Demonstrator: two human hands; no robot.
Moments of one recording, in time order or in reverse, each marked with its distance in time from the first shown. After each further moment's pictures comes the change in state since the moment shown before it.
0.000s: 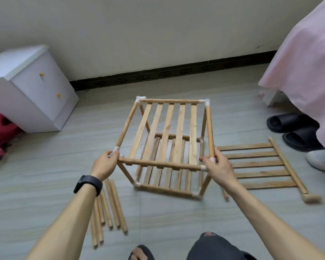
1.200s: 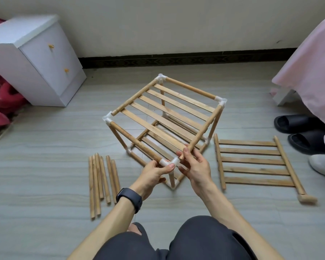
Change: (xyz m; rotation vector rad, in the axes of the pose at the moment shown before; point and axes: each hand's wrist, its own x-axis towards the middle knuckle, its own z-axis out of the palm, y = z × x) left_hand -0.123 0.040 0.108 -0.801 -0.452 -0.113; right_hand -0.048 -0.021 0.070 0.814 -0.201 0.223
